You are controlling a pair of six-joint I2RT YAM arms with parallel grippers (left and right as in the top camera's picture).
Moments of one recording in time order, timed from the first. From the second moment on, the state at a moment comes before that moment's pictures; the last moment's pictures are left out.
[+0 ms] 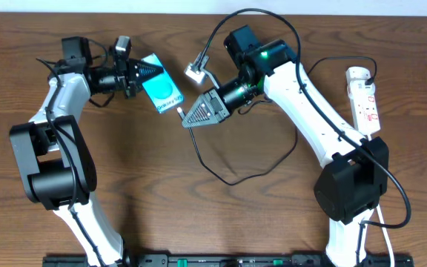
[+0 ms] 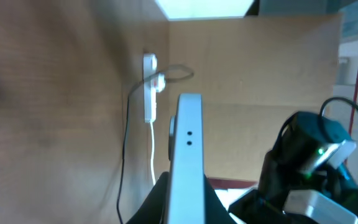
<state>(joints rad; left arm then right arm) 0.19 2.07 1.47 -0.45 1.47 -0.47 0.52 2.06 1.92 -1.21 -1.21 -0.18</state>
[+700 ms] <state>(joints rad) 0.19 2.07 1.46 0.47 1.49 -1.40 0.45 2.06 1.92 -0.81 -1.29 0.28</state>
